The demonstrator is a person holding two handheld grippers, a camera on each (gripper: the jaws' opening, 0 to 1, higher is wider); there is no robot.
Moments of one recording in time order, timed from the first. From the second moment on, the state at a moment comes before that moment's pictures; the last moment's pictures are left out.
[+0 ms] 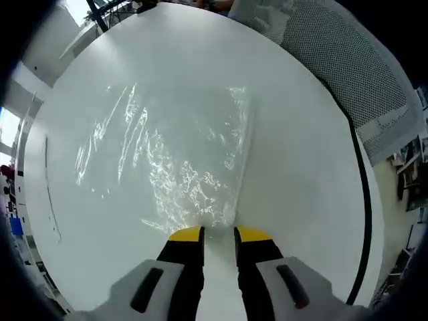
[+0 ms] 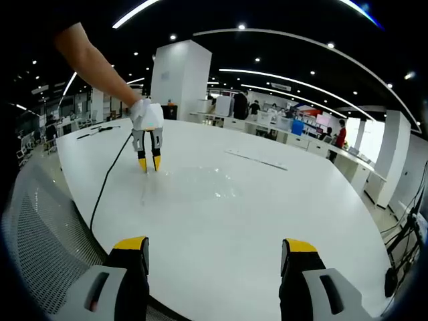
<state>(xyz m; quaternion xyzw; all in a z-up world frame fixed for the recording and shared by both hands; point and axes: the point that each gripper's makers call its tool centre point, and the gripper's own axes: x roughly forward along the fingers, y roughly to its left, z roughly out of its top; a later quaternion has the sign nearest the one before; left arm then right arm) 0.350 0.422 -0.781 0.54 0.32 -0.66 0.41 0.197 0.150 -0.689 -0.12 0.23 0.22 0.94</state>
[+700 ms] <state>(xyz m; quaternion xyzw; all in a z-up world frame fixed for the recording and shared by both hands) 0.344 0.424 -0.780 0.53 0.32 -0.66 0.43 0.197 0.151 -0.688 -0.11 0.23 0.22 0.94</state>
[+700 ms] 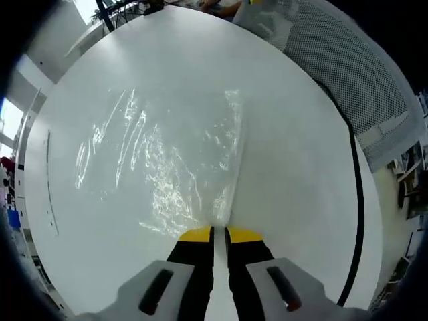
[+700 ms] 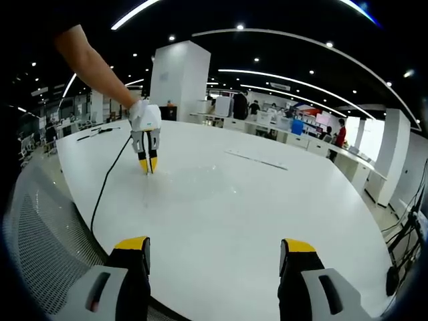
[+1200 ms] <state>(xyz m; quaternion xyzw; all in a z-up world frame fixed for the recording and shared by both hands) 0.349 0.425 -0.781 0.52 0.31 -0.64 0.47 0.196 0.152 -0.689 -0.11 0.23 0.22 0.94</state>
